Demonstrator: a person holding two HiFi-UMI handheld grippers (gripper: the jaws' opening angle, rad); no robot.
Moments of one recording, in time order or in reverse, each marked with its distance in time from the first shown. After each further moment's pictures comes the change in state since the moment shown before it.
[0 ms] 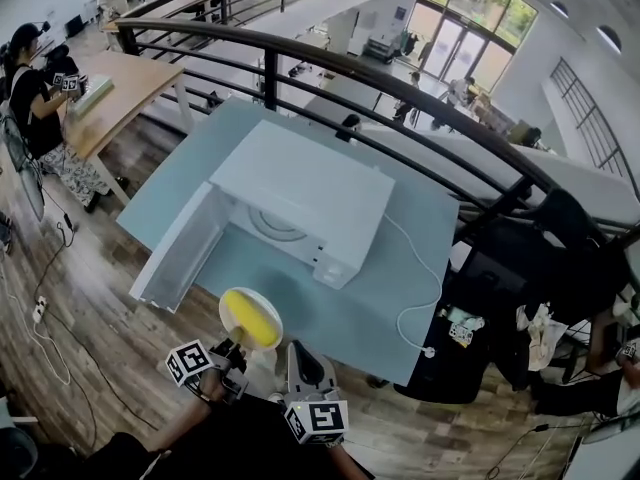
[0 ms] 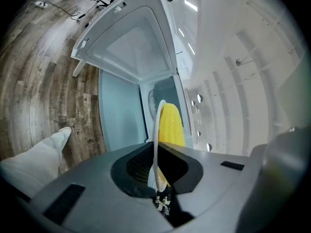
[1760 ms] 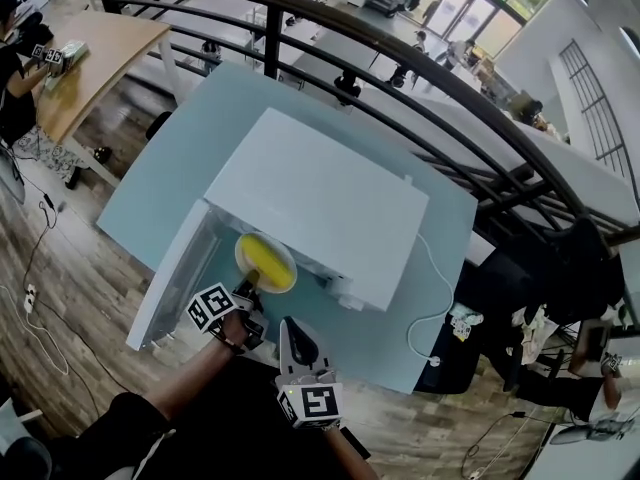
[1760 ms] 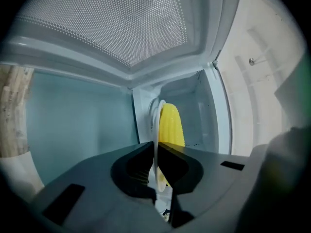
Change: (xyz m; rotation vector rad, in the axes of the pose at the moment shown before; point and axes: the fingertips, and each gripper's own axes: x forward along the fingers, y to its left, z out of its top) left arm 0.194 0.014 0.133 -0.022 -0.014 0.072; right arm 0.170 0.001 0.024 -0.024 0.108 -0.002
